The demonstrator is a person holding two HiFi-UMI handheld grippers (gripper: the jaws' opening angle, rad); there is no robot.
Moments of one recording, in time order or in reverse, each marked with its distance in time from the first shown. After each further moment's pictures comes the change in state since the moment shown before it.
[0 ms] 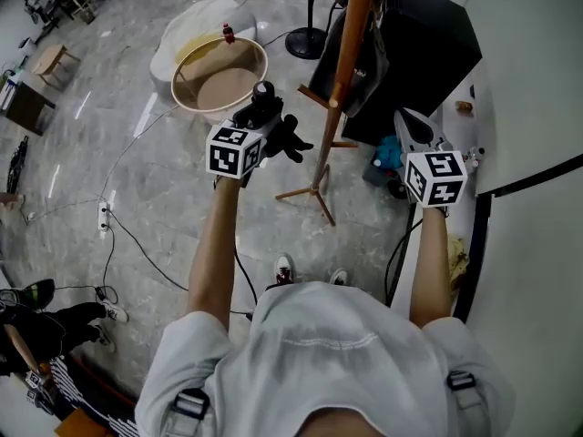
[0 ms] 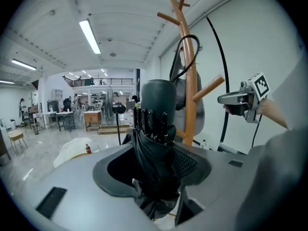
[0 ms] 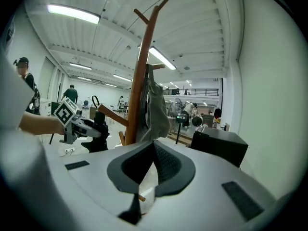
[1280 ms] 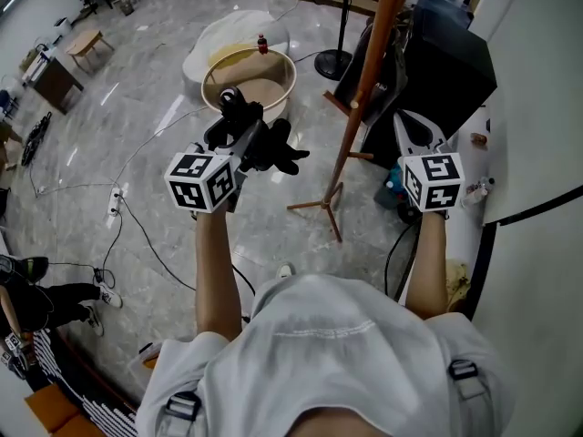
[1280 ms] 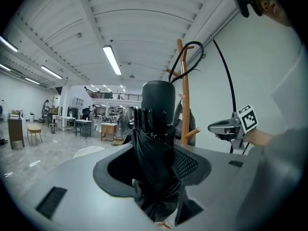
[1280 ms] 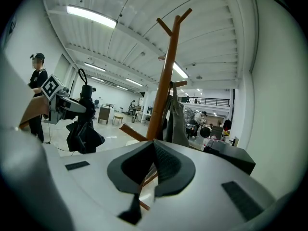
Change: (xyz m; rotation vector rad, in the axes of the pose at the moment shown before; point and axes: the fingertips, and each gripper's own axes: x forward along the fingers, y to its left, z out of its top) left arm -0.155 0.004 0.057 -0.107 -0.224 0.186; right arm 0.005 0.043 0.043 -0.119 -0.085 0.093
